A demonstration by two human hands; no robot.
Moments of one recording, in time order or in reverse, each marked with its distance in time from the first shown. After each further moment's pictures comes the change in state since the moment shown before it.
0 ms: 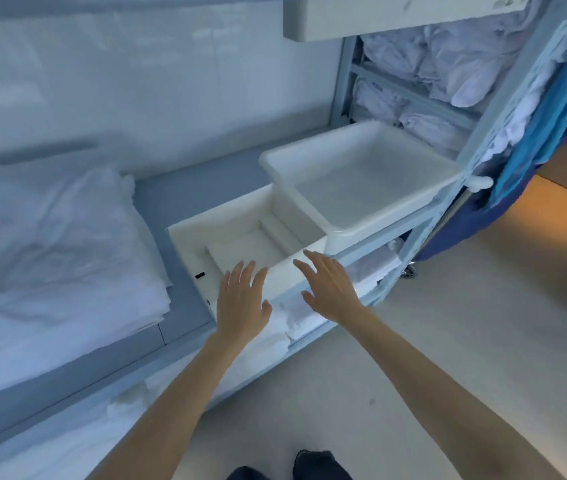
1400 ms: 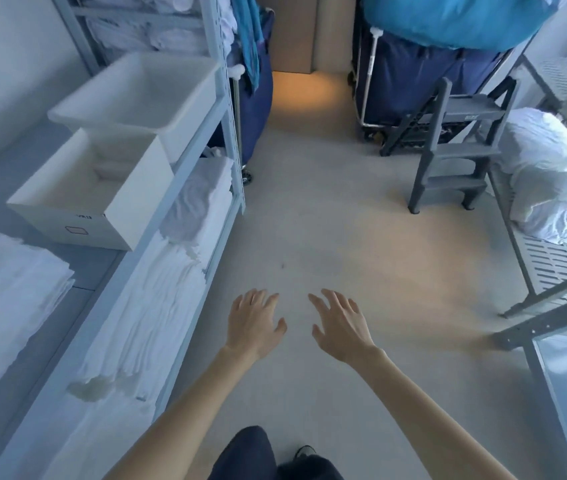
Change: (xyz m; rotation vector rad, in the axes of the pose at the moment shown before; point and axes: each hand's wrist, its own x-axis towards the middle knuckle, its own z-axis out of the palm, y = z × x) left_hand -0.347 0.008 -0.017 -0.063 -0.408 0.818; right_hand -0.426 -0.307 0.048 0.128 -0.028 0.982
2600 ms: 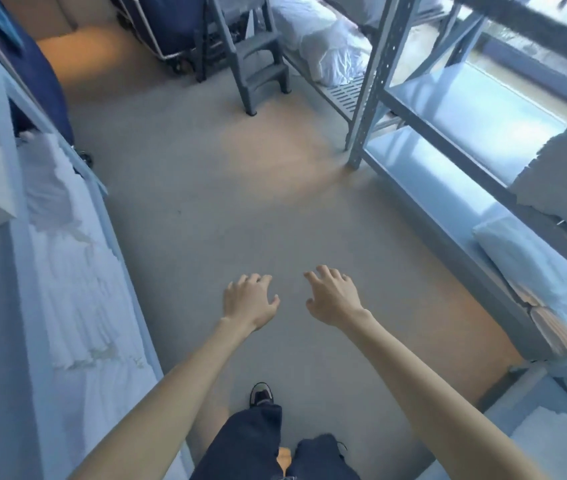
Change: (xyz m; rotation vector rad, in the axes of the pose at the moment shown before) left_hand -0.306 -0.012 0.054 0.139 -0.249 0.588; right_hand -0.354 -0.205 0.108 0.129 -0.069 0.768
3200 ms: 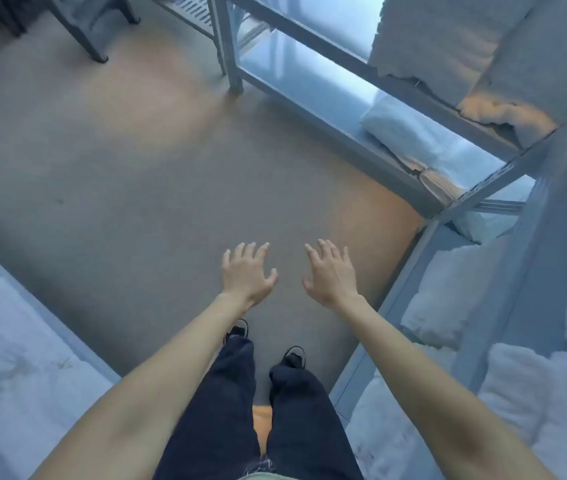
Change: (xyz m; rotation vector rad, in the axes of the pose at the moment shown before) left_hand -0.066 0.208 0.122 0.087 -0.151 0.326; right_hand -0.191 0.170 0.114 0.175 0.038 0.432
